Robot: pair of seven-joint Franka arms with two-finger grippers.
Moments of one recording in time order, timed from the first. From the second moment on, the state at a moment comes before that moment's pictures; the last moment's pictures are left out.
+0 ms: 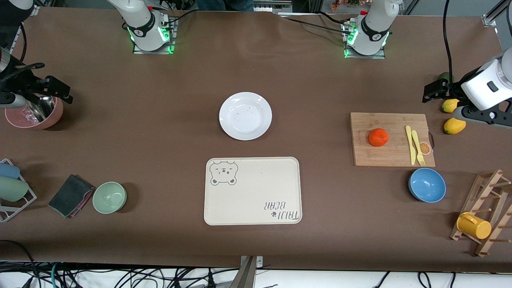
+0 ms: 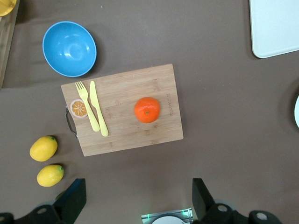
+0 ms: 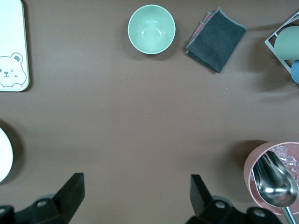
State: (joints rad) left arm 0.01 0.13 -0.04 -1.48 0.00 1.41 0.15; right arm 0.03 -0.07 -0.09 -1.82 0.00 1.76 -0.09
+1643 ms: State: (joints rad) left arm 0.00 0.19 -0.04 -1.51 0.00 1.37 0.15; right arm 0.03 -0.07 -0.09 -1.82 0.00 1.76 -0.09
